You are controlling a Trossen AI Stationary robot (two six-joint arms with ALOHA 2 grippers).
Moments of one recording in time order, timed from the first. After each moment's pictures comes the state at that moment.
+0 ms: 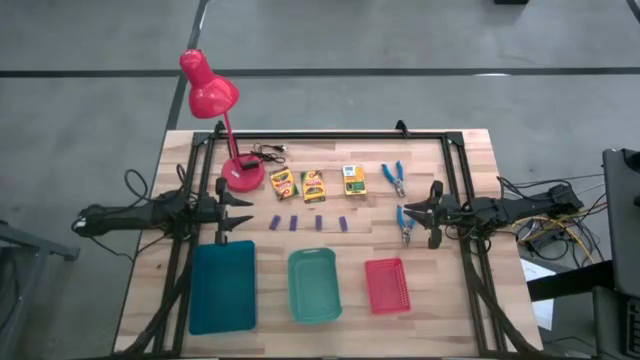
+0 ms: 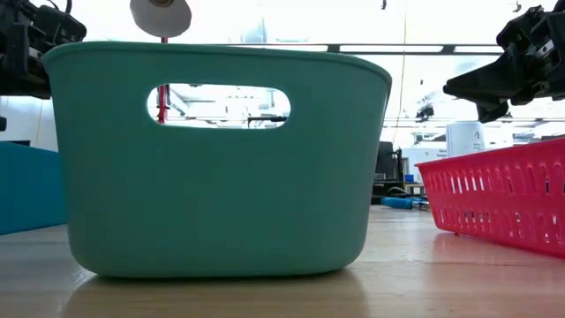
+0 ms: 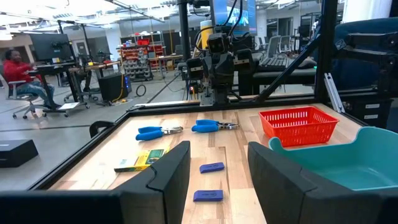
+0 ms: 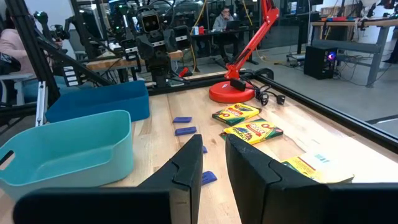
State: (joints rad) left arm 0.01 0.05 0.01 0.02 -0.05 0.09; right arm 0.24 0.09 0.03 0.00 0.42 0.16
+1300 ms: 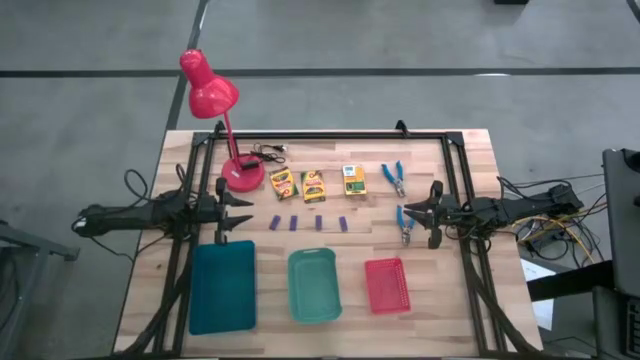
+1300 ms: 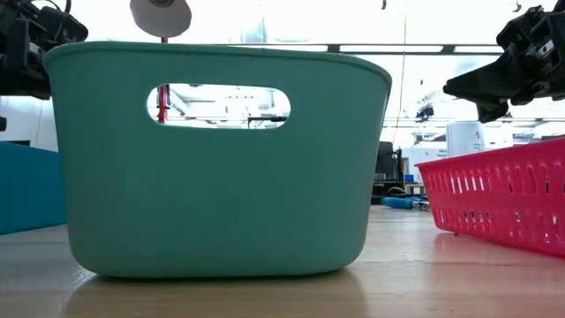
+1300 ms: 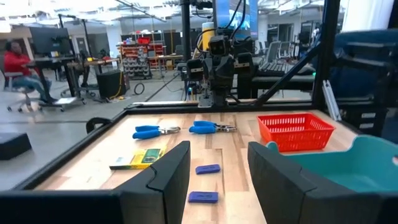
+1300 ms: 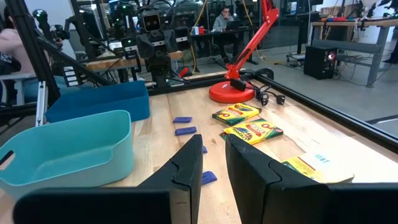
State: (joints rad) left arm 0.01 0.05 0.01 0.03 -0.05 0.02; right arm 0.24 0.09 0.03 0.00 0.42 0.16
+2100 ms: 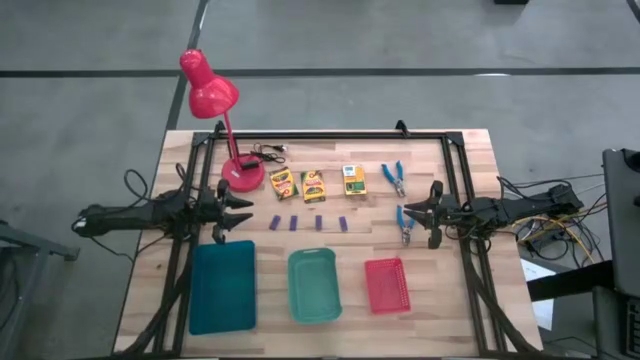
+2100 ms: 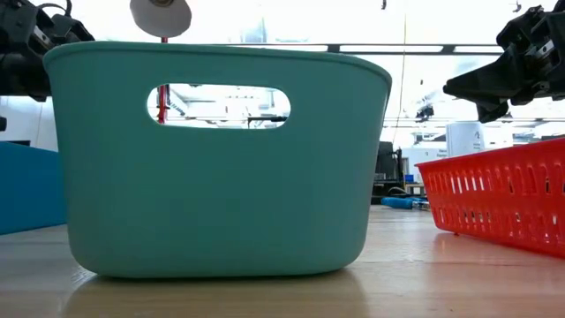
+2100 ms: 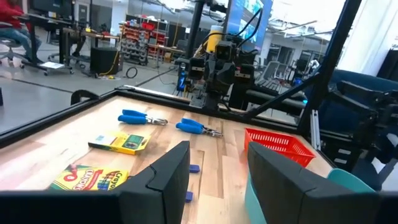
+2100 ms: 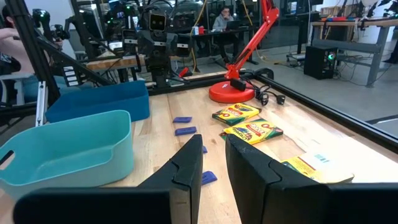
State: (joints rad) left arm 0.01 0.05 0.01 0.03 -0.07 -0.21; right arm 0.24 0.09 0.03 0.00 0.42 0.16
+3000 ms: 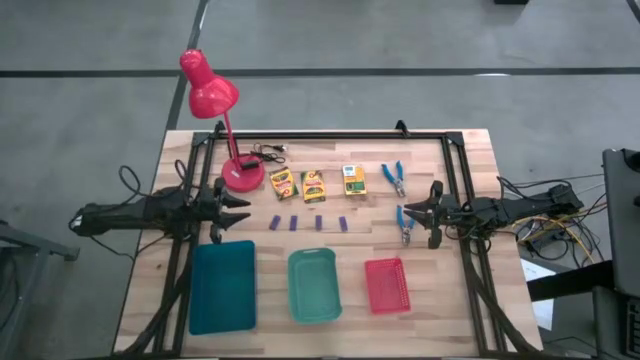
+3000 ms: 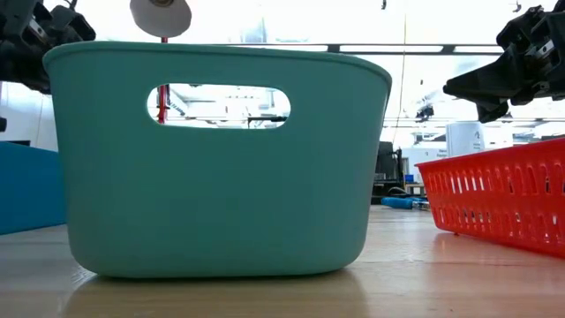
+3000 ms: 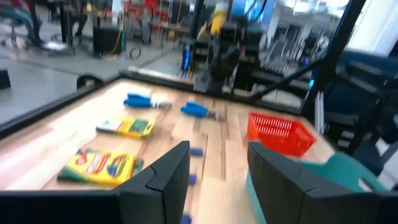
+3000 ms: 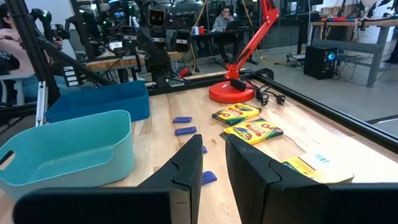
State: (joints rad) left arm 0.01 0.09 0.13 -0.18 -0.07 -0.21; right arm 0.24 0.09 0.03 0.00 0.42 0.16
